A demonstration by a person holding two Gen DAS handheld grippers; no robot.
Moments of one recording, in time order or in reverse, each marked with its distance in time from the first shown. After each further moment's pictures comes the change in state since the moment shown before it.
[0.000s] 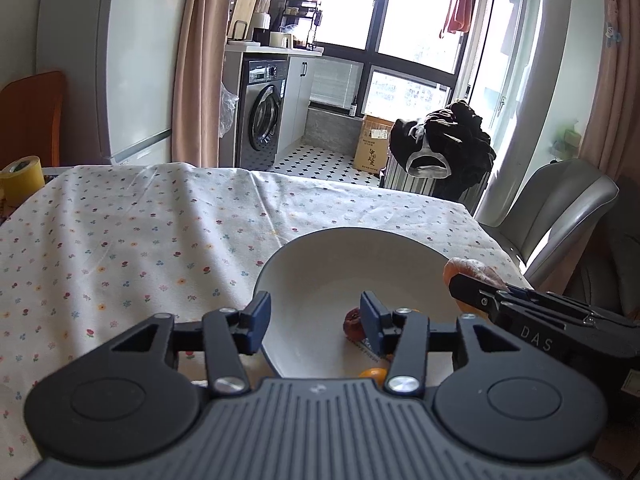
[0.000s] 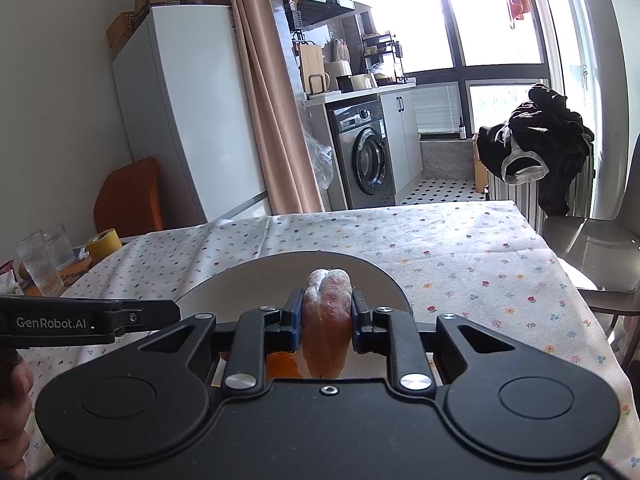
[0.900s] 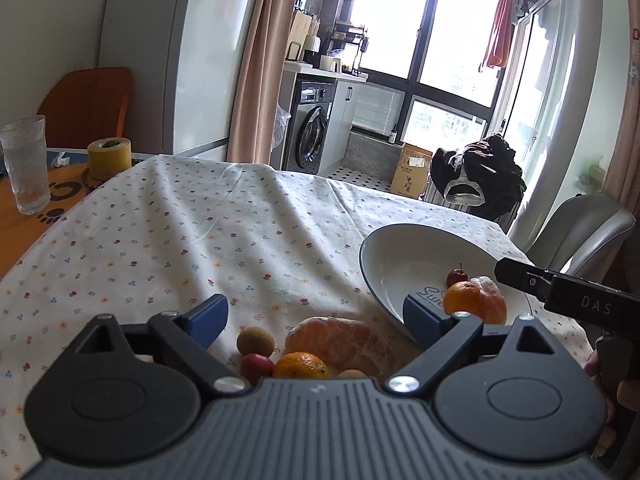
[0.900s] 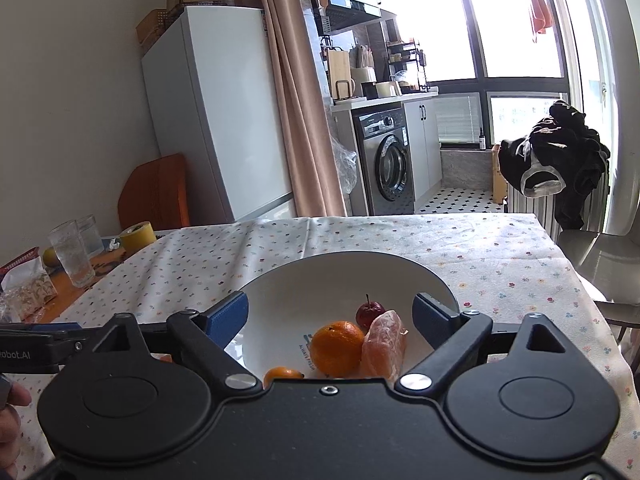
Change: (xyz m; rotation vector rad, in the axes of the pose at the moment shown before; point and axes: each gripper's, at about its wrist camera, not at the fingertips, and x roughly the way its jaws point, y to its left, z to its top) left arm -0.075 0.058 -0.038 -0.081 -0.076 0.077; right arm -0.034 0.036 0.000 -0.040 -0.007 0.055
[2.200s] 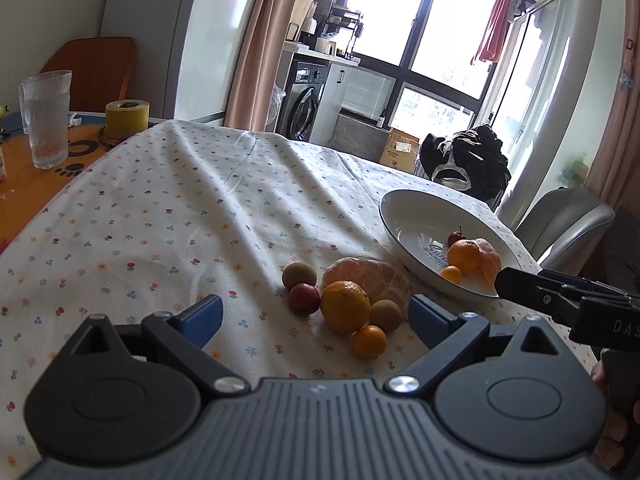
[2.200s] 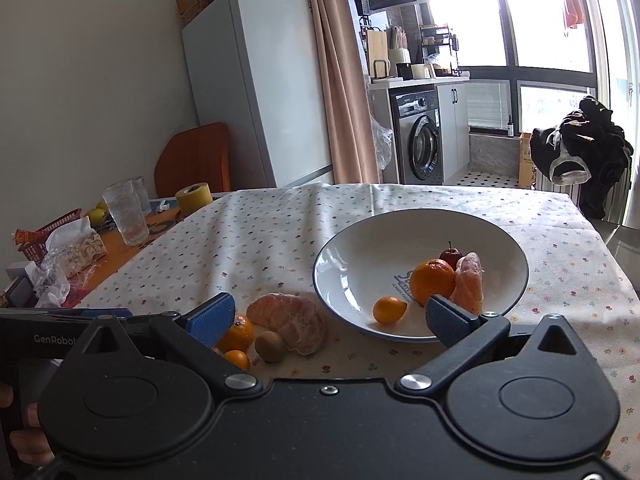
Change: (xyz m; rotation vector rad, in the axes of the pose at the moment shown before) left arm -0.031 0.050 -0.031 -0.046 0.066 -0.070; right arm -0.040 0.073 -0.027 -0.057 0.079 0.052
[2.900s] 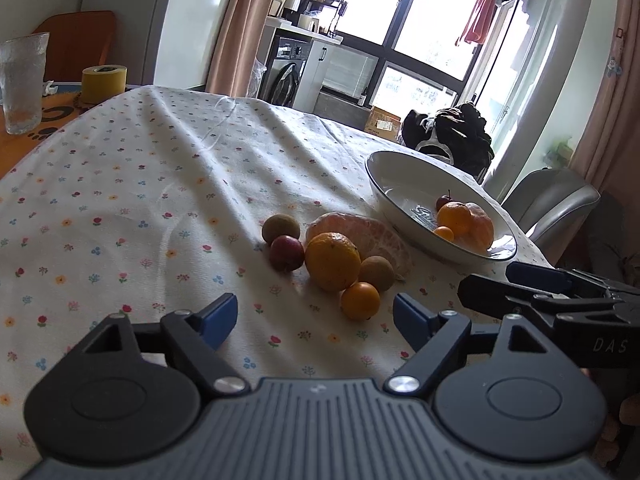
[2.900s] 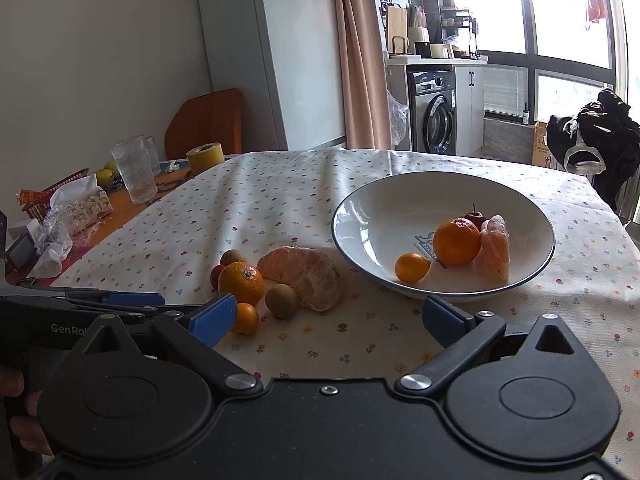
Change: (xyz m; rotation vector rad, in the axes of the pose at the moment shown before) left arm 0.022 0.000 -0.024 0.004 0.068 -0.068; right arm 0.014 0.012 -0.023 -0.054 0.079 0.029
